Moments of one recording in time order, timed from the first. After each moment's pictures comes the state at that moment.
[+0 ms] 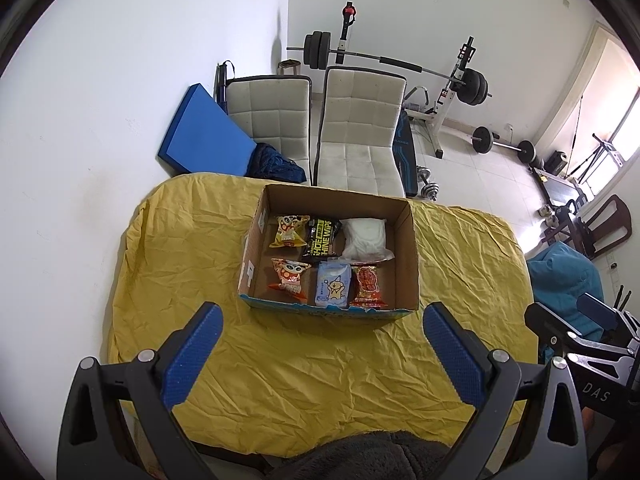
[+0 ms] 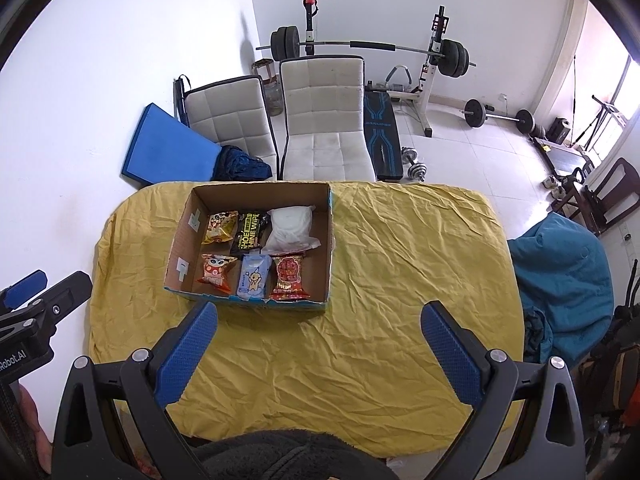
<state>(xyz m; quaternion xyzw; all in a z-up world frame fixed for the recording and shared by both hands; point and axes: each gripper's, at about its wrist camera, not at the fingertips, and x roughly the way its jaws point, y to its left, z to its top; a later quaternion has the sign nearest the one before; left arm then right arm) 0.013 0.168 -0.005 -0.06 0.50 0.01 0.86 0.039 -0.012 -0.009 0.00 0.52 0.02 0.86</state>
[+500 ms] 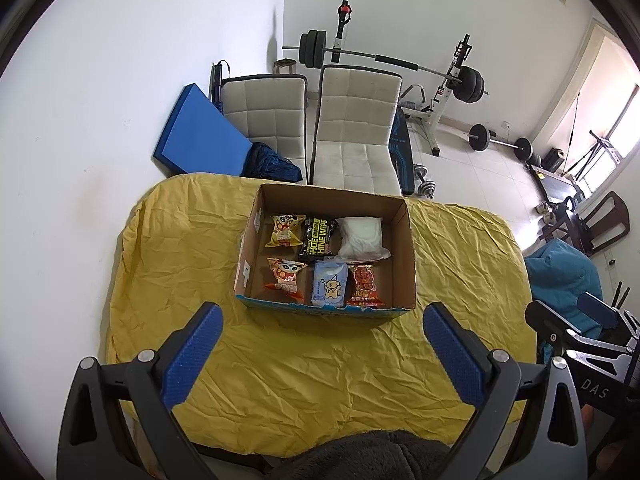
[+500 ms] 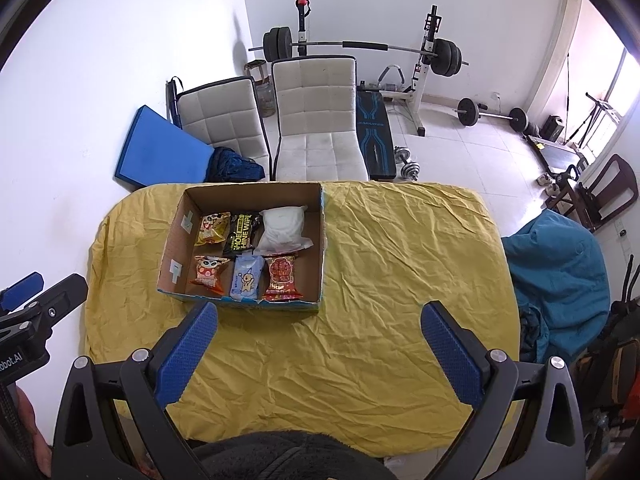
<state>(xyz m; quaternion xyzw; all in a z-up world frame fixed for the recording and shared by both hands) 0.015 0.166 -0.007 -0.06 0.51 0.00 0.86 0.037 -0.015 -0.012 0.00 0.52 0.01 0.86</state>
